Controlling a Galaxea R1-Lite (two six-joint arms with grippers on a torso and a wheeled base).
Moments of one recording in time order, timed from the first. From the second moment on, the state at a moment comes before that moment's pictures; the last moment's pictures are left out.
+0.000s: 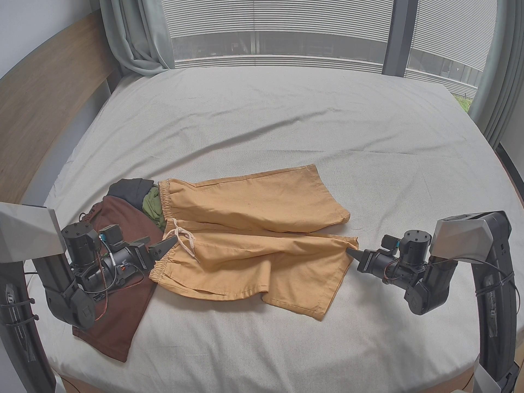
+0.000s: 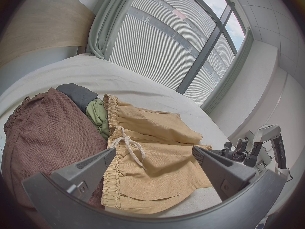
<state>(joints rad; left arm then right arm) -0.05 2.20 -0.43 -1.55 -0.43 -0.31 0.17 2.58 -0.82 -1.48 0.40 0.46</state>
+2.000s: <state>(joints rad) 0.05 2.37 -0.38 -1.55 -0.48 -0.31 0.20 2.37 -0.44 -1.54 0.57 0.42</state>
